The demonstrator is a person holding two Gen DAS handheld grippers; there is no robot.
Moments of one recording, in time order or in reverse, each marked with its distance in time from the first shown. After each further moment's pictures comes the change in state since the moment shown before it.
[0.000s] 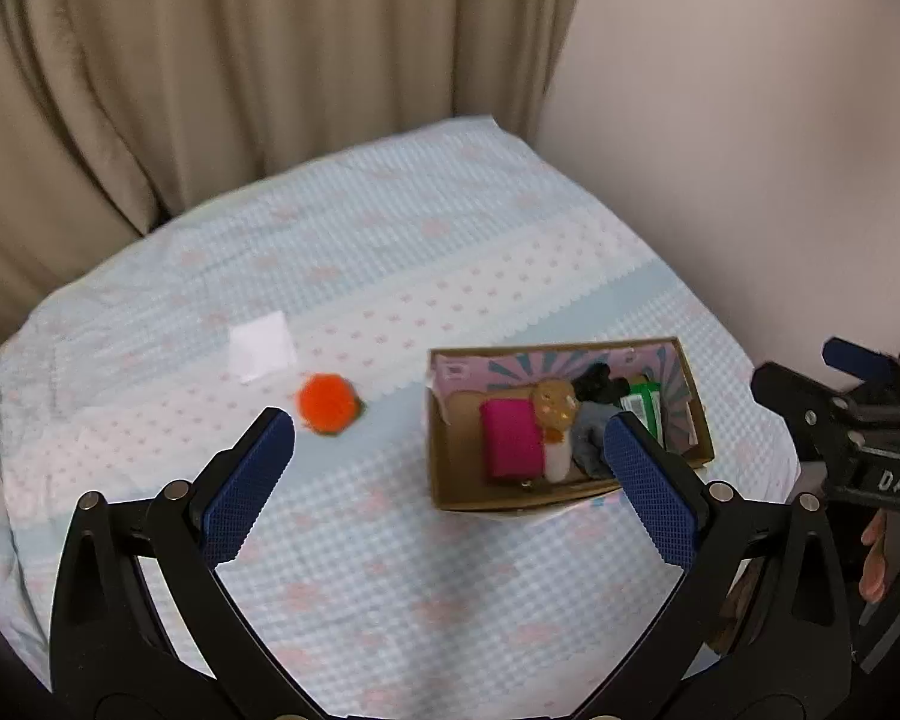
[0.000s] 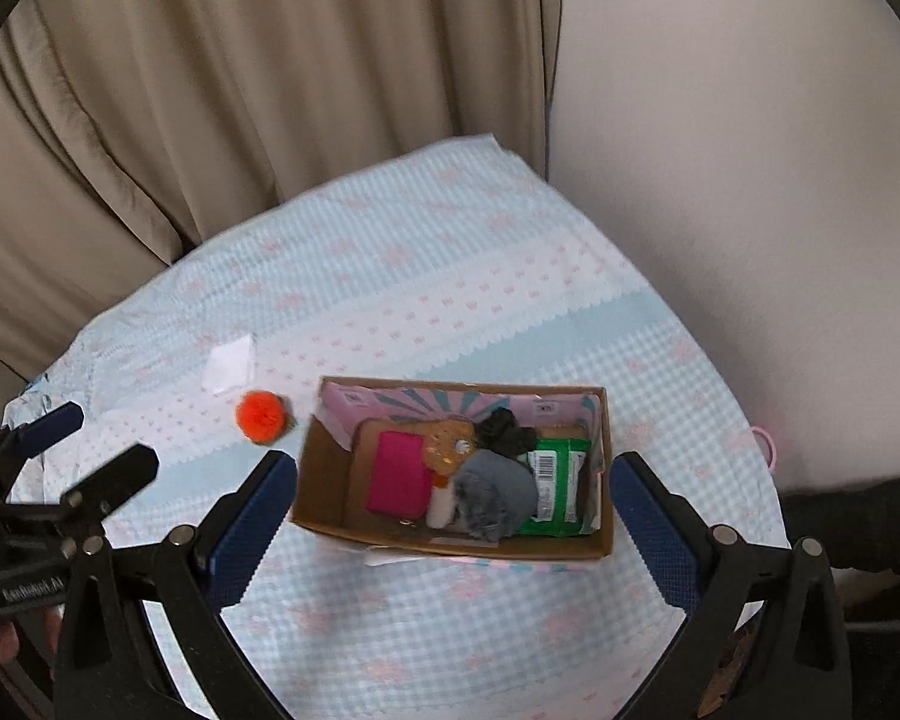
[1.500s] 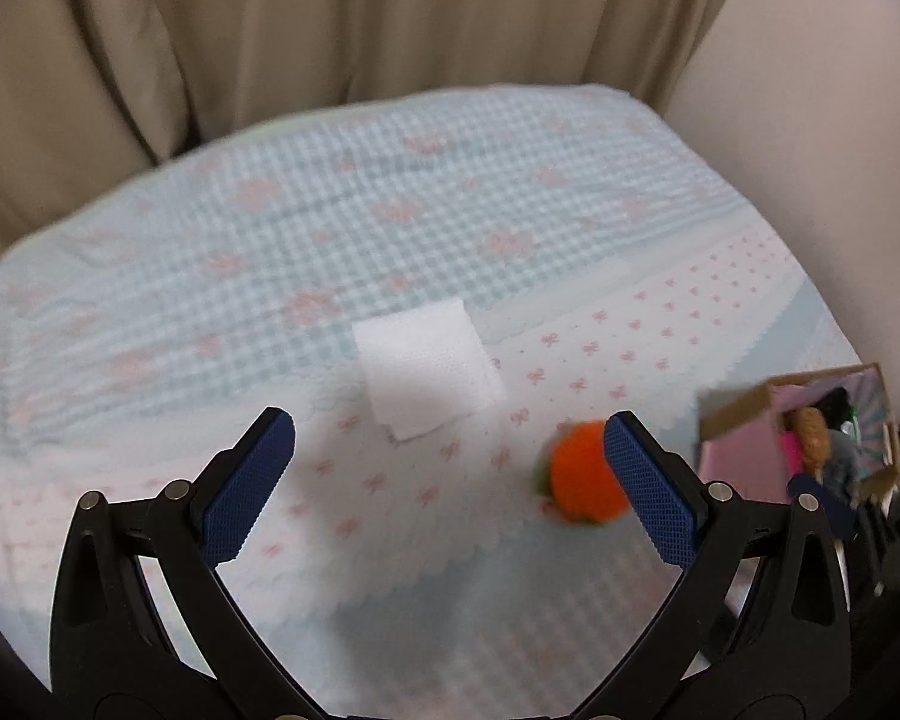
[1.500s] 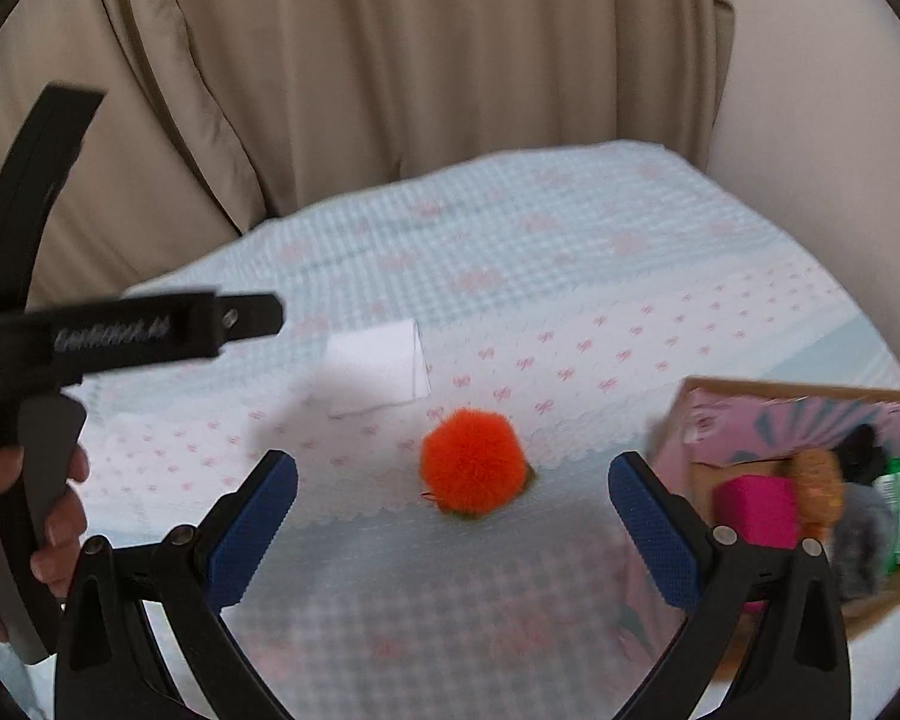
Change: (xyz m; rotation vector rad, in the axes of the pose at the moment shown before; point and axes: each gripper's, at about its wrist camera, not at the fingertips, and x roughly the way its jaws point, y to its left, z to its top) left arm 0.246 0.279 -0.009 -0.089 0.046 -0.041; right arm 0.235 0.260 -0.062 -0.087 -0.138 0.078
